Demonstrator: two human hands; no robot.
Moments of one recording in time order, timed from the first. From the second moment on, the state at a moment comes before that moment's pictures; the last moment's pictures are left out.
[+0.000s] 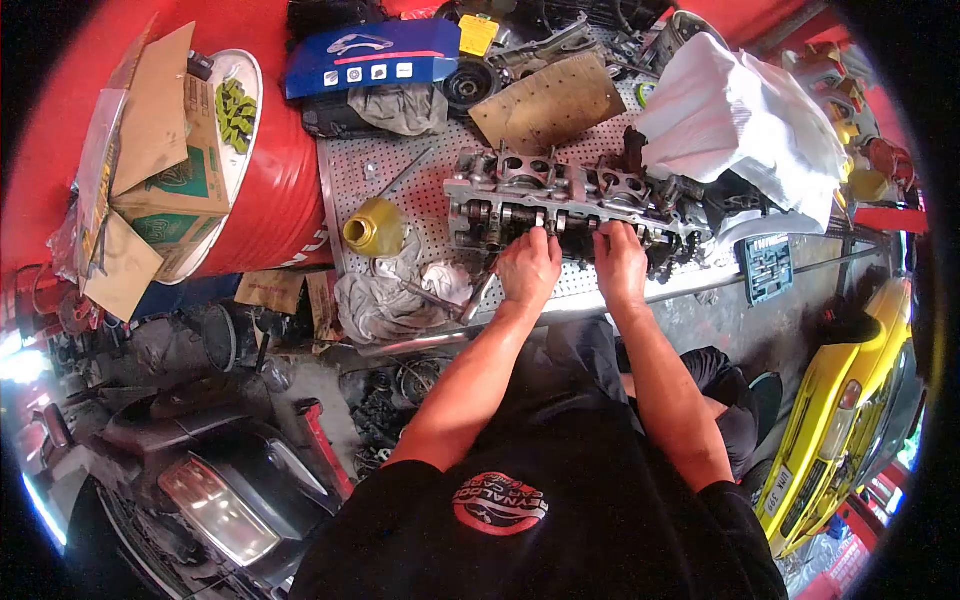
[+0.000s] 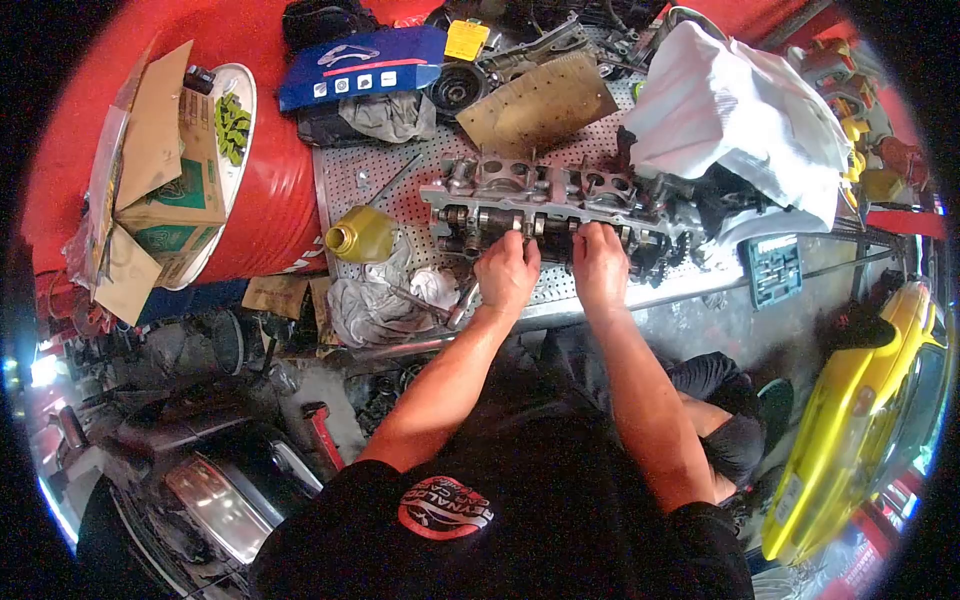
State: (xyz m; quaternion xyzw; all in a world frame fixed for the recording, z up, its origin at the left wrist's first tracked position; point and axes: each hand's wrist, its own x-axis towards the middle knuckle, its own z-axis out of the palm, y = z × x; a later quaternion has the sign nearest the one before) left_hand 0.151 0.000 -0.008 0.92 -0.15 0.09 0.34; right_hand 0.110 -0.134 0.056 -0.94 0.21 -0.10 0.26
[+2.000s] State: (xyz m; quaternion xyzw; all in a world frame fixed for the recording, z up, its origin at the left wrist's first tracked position) left_hand 0.156 0.000 0.003 0.92 -0.20 0.07 0.32; right_hand 0.105 -0.120 0.044 -0.87 0.43 -0.04 0.26
